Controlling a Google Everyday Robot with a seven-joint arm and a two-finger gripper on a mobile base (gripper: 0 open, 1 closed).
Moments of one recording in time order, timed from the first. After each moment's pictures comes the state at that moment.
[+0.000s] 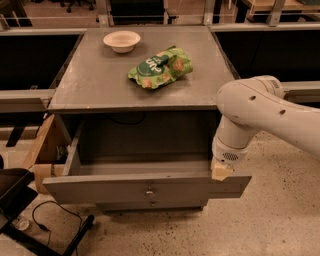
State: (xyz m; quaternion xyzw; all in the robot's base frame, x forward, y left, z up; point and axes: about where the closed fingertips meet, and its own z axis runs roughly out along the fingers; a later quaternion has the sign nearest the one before) arm 0.479 -0.179 0.702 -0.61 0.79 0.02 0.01
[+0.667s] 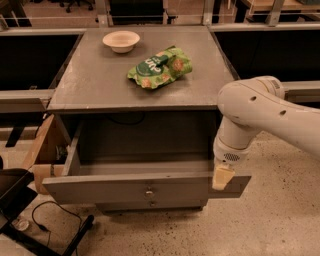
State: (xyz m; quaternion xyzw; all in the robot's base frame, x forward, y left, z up) arm 0.479 -0.179 0.702 -0.61 0.79 0.02 0.01
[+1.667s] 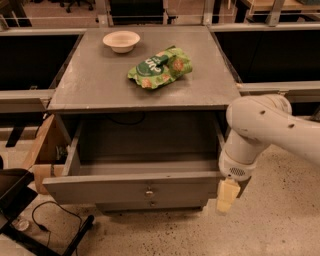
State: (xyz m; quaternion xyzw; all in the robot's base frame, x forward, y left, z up) arm 0.449 -0.188 0.670 -0.59 0.81 0.06 -0.01
